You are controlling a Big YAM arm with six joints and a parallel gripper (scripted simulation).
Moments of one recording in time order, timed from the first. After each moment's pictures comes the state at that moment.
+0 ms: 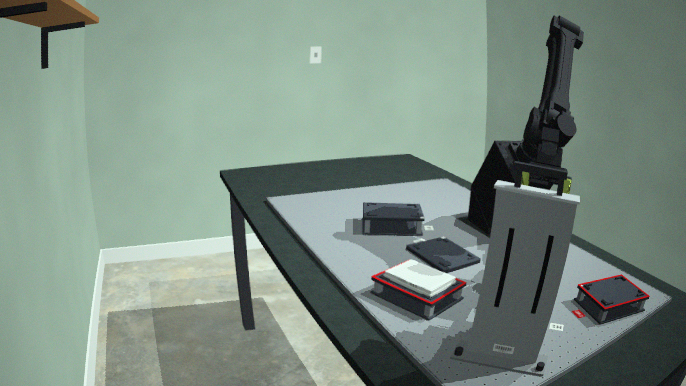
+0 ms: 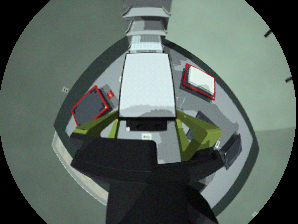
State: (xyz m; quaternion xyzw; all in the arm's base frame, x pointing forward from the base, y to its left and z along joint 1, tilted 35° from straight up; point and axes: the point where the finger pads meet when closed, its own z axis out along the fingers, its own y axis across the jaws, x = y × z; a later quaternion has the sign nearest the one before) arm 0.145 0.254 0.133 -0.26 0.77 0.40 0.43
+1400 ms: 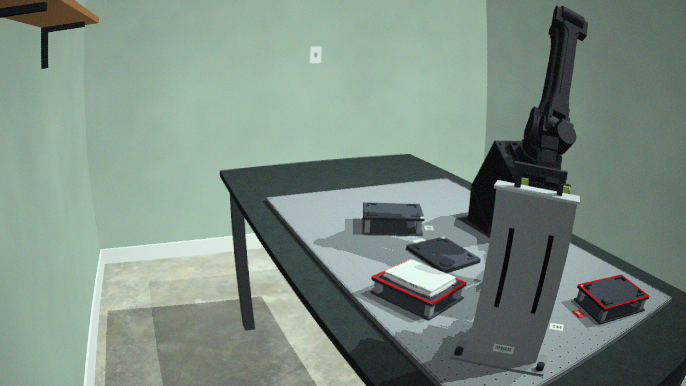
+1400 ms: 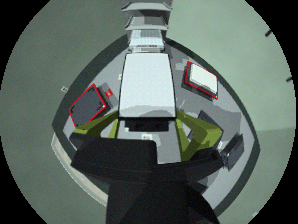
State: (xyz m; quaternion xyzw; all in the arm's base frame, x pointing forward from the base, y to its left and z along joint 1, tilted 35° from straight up) arm 0.144 0.264 0.119 -0.26 0.77 0.40 0.43
